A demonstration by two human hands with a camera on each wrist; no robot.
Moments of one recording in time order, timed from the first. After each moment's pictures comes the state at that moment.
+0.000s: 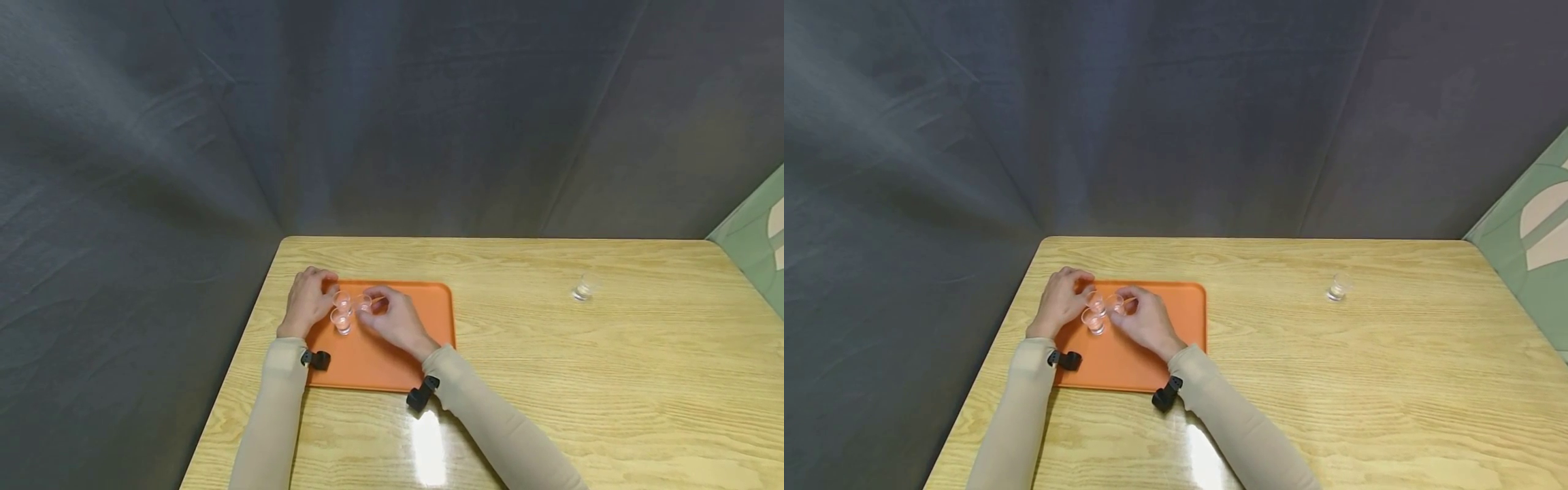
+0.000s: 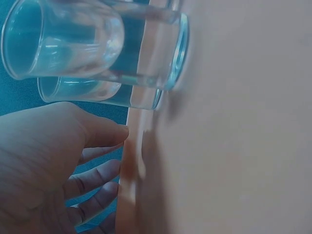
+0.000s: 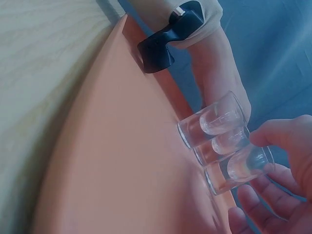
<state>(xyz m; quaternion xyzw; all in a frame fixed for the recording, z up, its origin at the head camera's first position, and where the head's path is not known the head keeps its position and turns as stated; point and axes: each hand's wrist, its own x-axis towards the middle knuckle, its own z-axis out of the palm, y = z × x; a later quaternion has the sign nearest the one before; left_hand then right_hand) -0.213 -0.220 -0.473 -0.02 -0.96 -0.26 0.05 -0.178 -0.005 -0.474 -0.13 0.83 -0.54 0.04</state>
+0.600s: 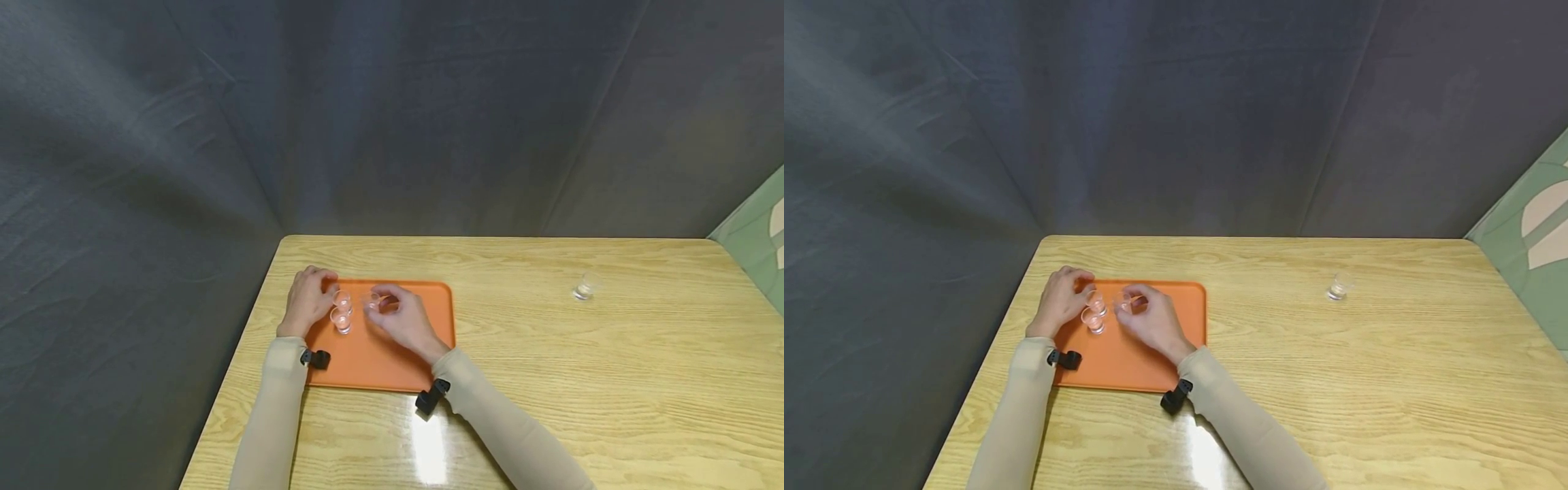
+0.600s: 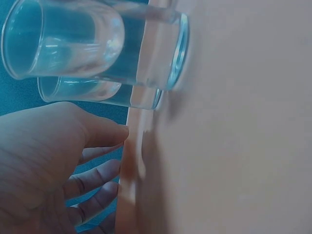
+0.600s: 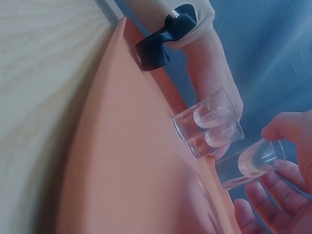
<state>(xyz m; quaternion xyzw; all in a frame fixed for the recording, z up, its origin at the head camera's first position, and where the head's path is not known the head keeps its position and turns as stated) -0.214 -0.221 -0.474 -0.02 -0.96 -0.26 0.05 -0.172 0.009 -0.472 -0.13 0.80 -0.58 0.03</state>
